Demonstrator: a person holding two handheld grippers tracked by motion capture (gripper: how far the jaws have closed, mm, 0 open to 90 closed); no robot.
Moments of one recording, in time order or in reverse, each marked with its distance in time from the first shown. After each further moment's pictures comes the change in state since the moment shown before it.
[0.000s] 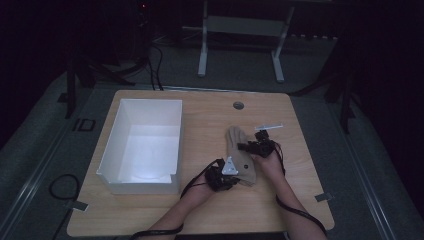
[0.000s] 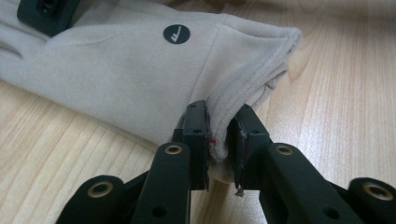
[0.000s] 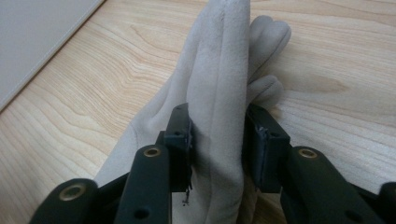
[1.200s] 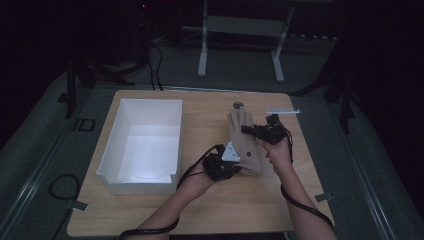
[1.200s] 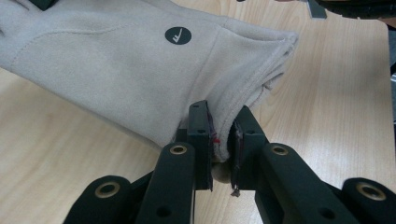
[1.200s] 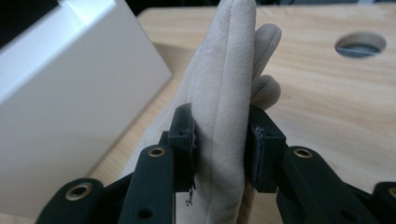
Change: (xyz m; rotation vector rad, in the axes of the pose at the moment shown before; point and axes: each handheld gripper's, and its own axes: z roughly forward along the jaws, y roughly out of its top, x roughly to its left) left arm -0.002 0.058 -0.071 -0.023 0.035 0.013; right arm 0.029 0.052 -0.068 -0.173 0.094 0.012
